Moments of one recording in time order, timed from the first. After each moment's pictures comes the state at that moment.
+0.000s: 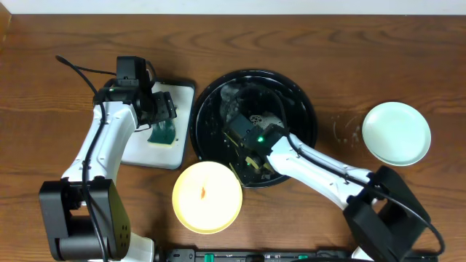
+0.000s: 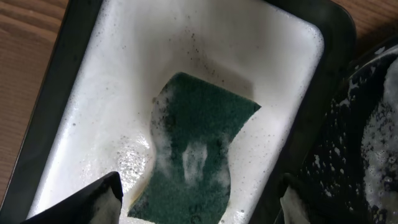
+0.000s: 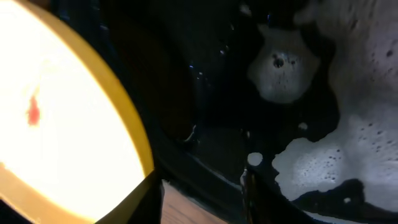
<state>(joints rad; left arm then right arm) 0.02 1.66 1.18 -0.73 0.04 -0.27 0.82 1.80 1.19 -0.79 -0.16 0.29</state>
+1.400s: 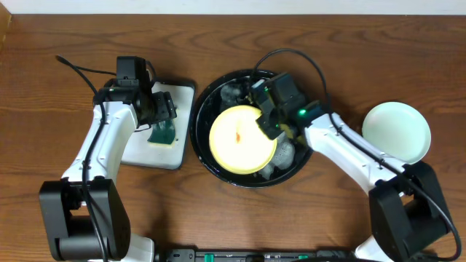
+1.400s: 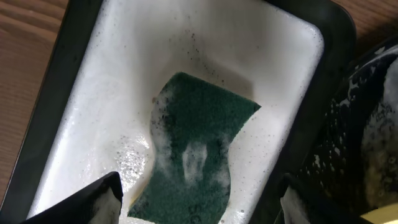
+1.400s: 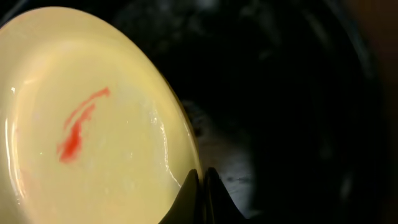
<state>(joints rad) 0.02 1.66 1.18 -0.73 0.04 -0.27 0.52 1.76 1.18 -0.46 -0.04 -0.19</state>
